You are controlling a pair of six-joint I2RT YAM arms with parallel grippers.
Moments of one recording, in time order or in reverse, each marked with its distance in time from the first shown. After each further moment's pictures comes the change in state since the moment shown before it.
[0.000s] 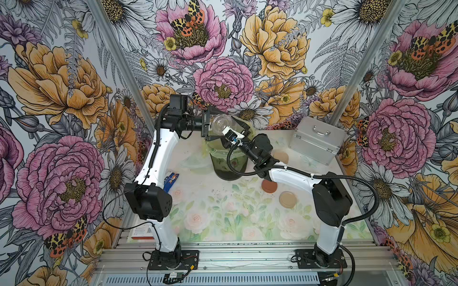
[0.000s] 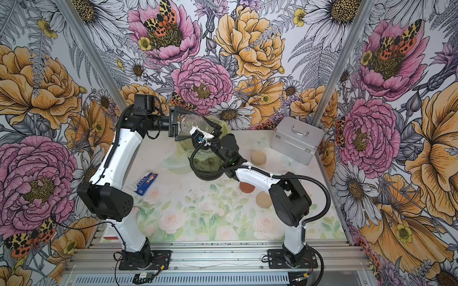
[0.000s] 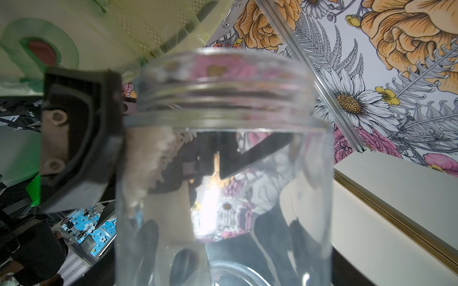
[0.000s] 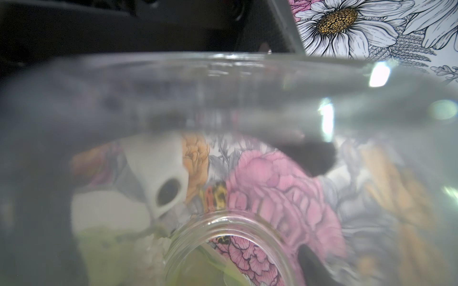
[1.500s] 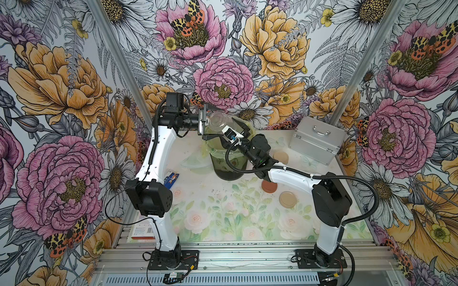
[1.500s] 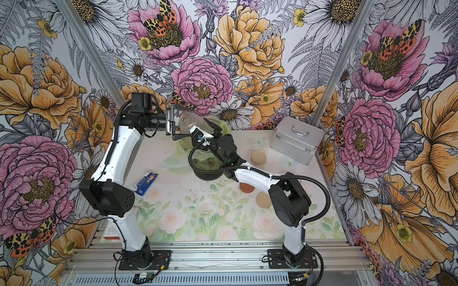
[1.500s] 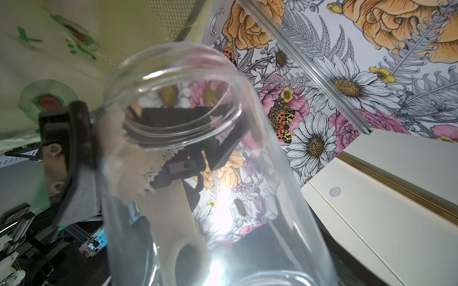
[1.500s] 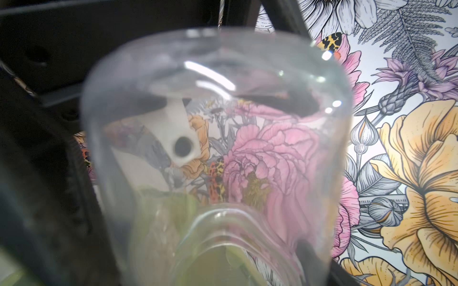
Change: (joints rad) left arm 0.056 0.057 0.077 -0.044 0.020 0.189; right arm 0.022 0.000 0.004 -0.055 0.071 0.055
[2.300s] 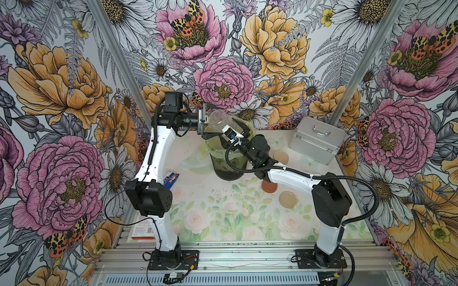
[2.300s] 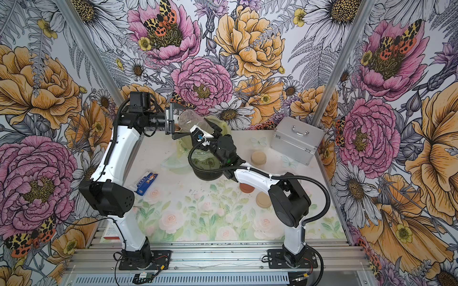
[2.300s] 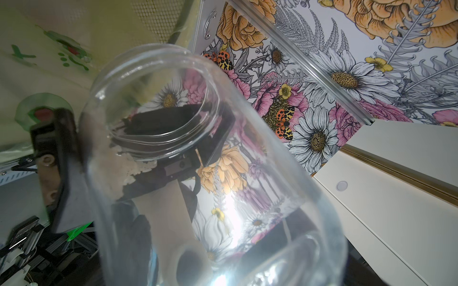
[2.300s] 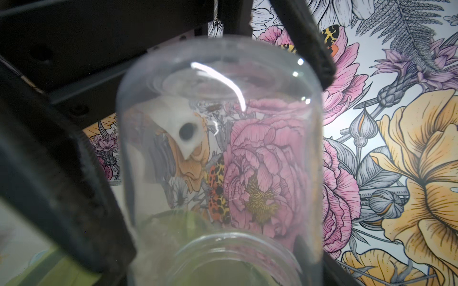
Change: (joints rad) left arm 0.002 -0.002 0.016 0.018 -0.006 0.037; right arm 0.006 0.000 -0.001 -0.002 0.028 0.037
